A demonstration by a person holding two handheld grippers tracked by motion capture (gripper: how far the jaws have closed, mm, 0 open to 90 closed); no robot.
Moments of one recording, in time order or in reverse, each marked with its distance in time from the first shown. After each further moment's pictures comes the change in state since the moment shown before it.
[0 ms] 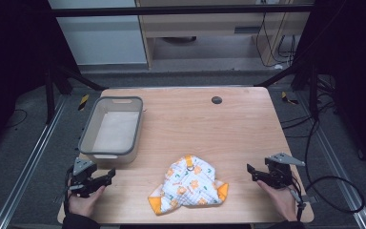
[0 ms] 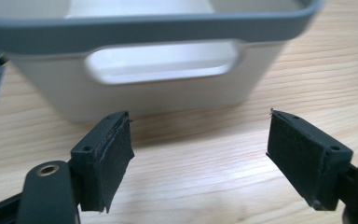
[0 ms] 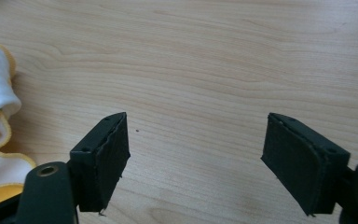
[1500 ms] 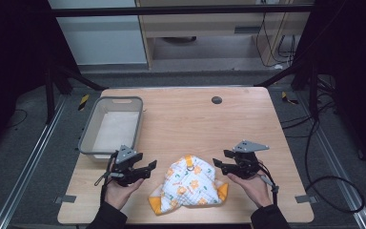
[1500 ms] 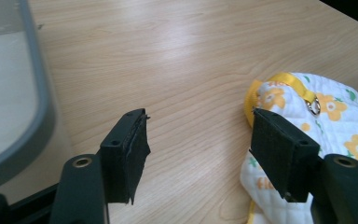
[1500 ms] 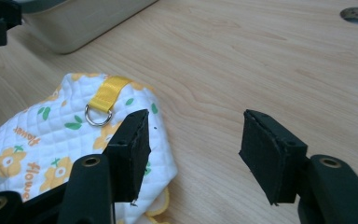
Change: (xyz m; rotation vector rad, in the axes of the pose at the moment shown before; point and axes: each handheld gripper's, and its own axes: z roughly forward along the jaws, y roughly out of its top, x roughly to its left) left arm -0.107 0.053 0.024 -0.011 -0.253 0.155; right arm 0.083 0.054 0.025 0.001 0.302 -0.178
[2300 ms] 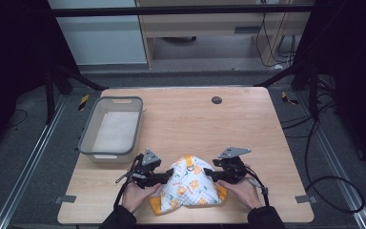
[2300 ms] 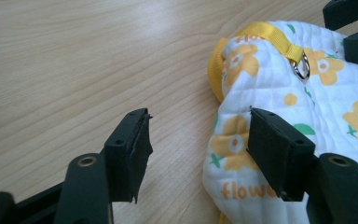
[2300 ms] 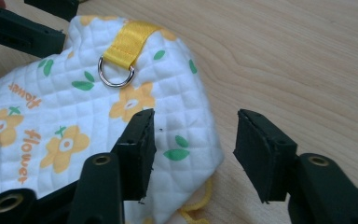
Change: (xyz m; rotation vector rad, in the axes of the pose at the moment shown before) left arm -0.031 -0.011 0.051 0.135 -0.080 0.088; right arm 0.016 -0.016 0.035 0.131 0.066 -0.037
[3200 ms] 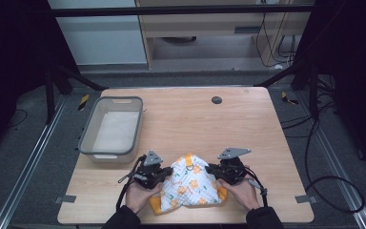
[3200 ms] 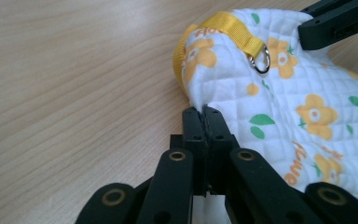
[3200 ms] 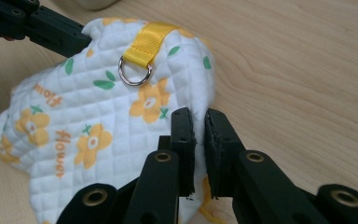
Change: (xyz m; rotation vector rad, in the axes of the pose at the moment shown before) left arm -0.008 0.004 -0.005 0.013 -0.087 0.014; right arm 0.006 0.003 -0.007 -0.008 0.042 -0.004
